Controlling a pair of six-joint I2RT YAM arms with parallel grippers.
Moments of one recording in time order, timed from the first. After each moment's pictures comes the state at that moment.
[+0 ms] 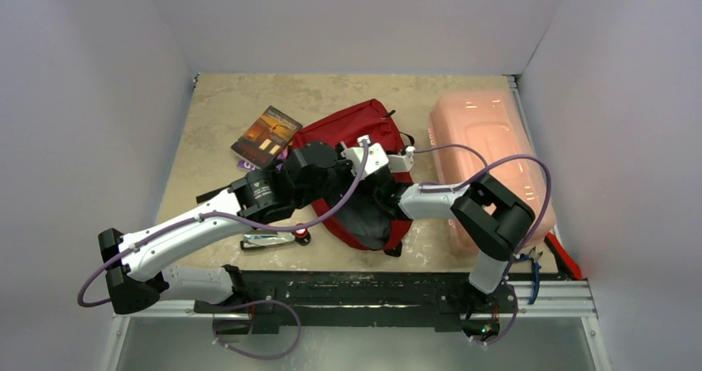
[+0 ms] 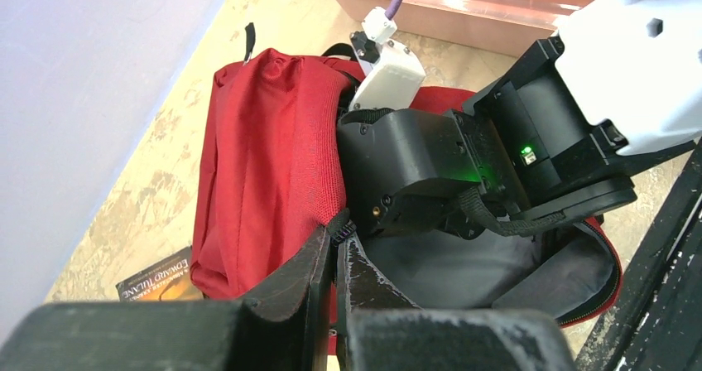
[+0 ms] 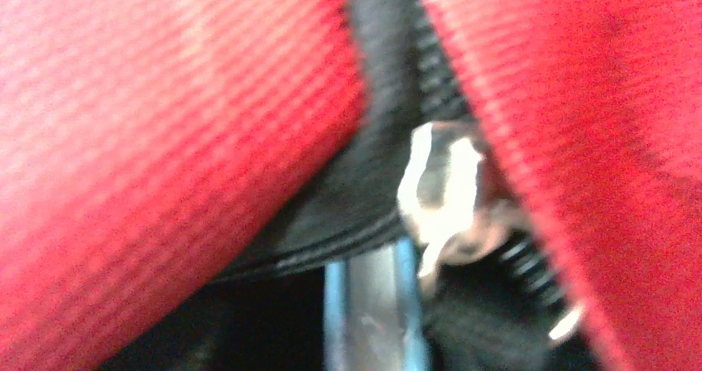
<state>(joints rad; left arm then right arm) -1.08 1.21 1.26 -0.47 -0.24 0.30 0.85 1.75 0.85 0.49 0.66 1.57</state>
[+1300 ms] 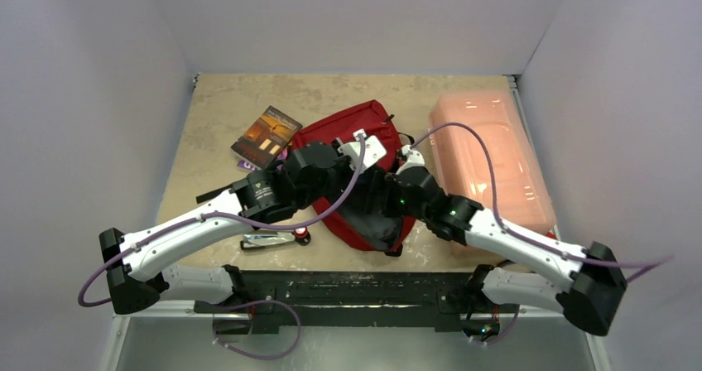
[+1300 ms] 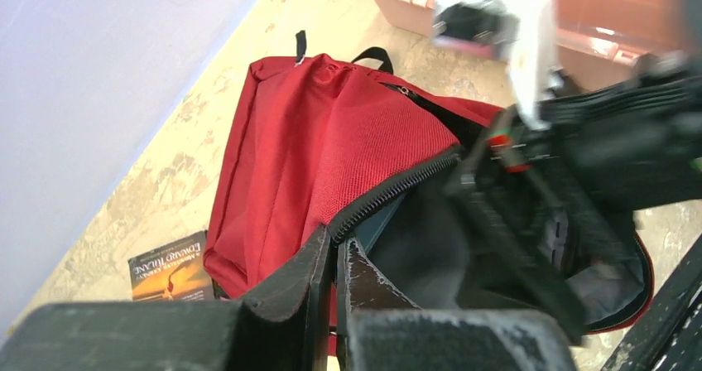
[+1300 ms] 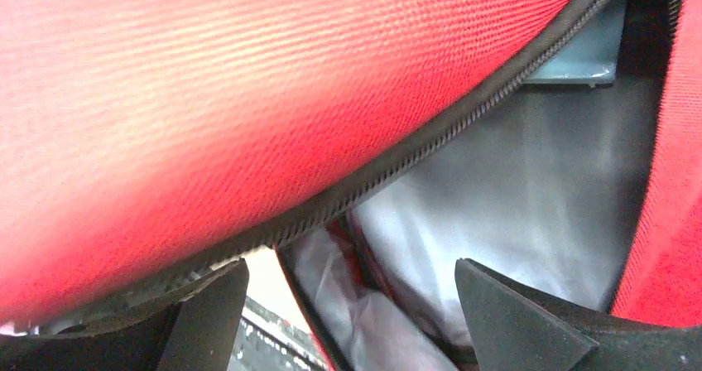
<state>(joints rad) -1.07 1.21 1.25 -0.42 -0.33 0.27 0.88 1.15 0.74 -0.20 0.13 0.86</state>
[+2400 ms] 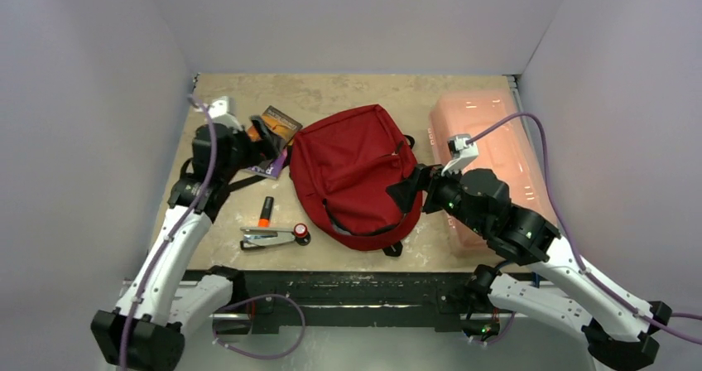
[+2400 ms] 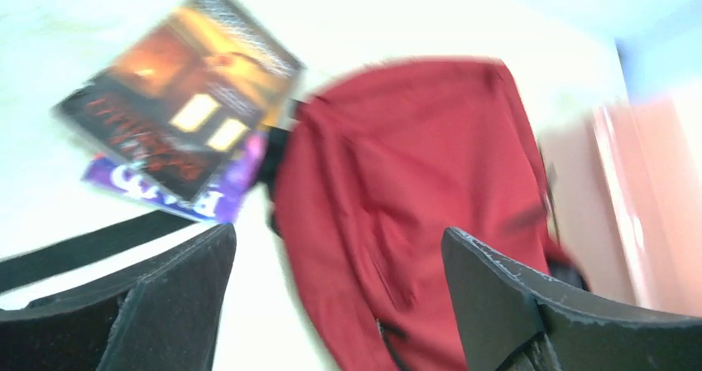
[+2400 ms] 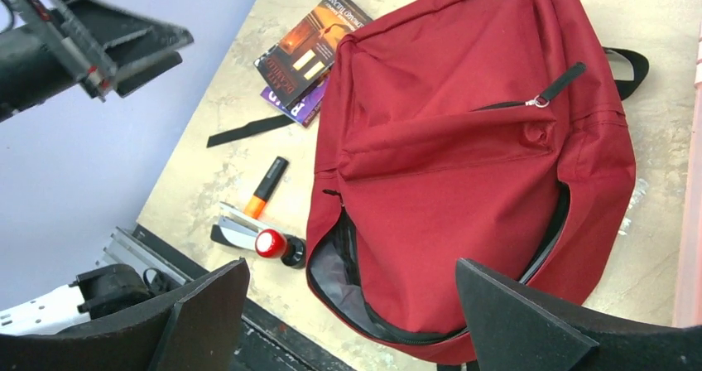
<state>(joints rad) -0.34 0.93 0.92 -0.39 -0.02 -0.41 0.88 0.72 0.94 -0.55 0.24 0.60</state>
